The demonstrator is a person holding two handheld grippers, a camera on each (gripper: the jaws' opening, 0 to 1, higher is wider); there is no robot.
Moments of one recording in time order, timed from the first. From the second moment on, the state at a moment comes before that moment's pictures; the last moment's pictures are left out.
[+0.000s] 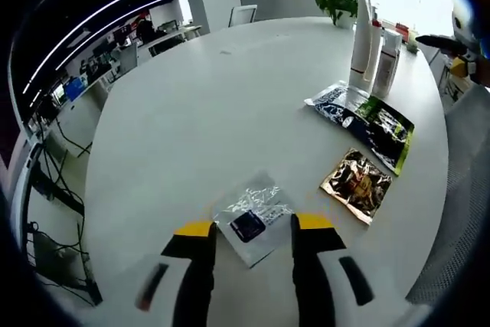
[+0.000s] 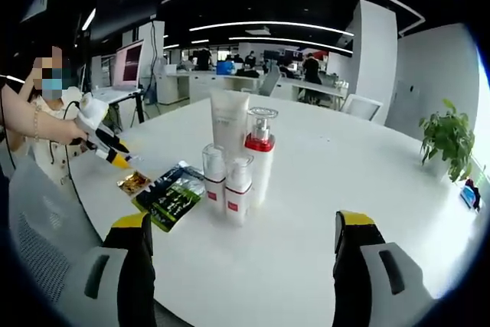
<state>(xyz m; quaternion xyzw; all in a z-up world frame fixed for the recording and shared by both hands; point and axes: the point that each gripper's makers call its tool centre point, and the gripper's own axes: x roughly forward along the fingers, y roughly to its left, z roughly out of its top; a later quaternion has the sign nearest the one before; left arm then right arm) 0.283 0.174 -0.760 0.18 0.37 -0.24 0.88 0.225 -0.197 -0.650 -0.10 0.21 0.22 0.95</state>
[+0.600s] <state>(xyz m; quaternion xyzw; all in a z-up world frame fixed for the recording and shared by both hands) 0.257 0.136 -0.745 0.16 0.35 -0.26 0.88 0.216 -0.196 -0.651 -0.09 0.21 0.23 0.95</state>
